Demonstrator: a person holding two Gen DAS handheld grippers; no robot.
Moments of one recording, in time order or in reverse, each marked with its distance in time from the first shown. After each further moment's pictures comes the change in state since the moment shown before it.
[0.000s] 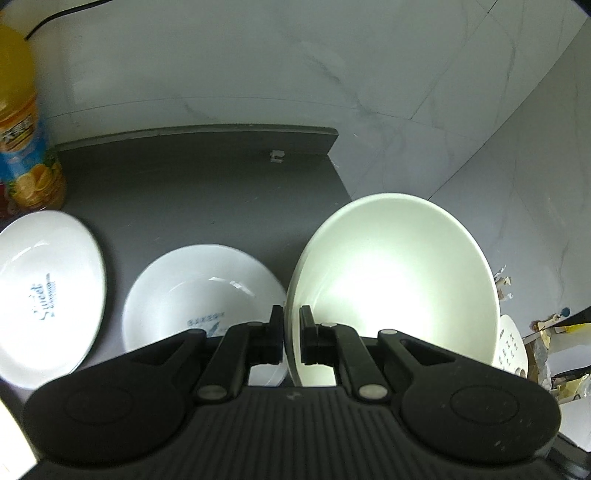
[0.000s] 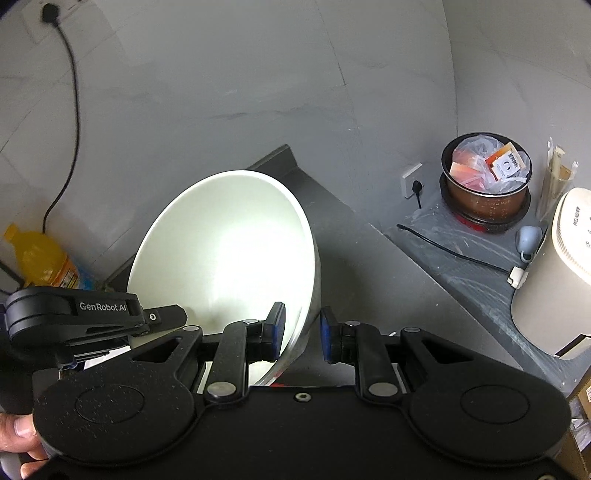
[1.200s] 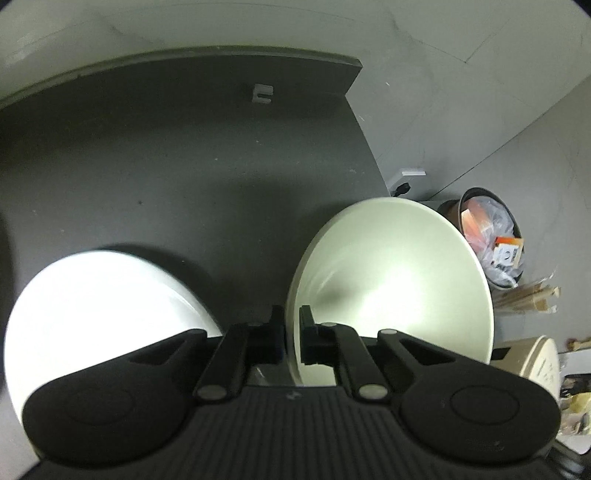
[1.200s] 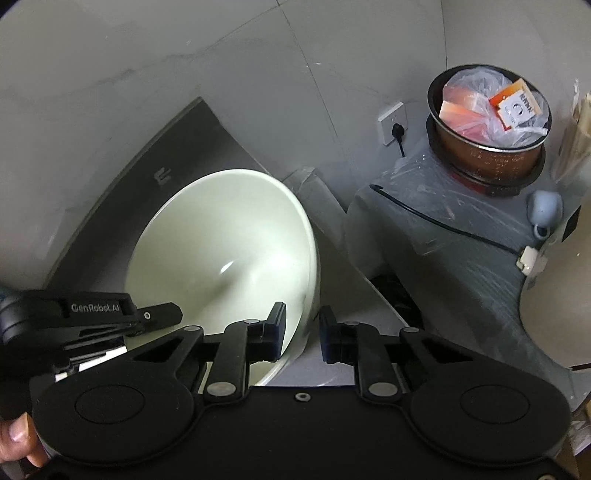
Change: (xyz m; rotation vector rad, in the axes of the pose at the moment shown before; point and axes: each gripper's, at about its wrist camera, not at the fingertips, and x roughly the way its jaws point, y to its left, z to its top) left arm 0.142 -0.037 0.031 -0.047 0.165 0.086; right arm 0.131 -0.078 0.042 0.077 0.208 -0.031
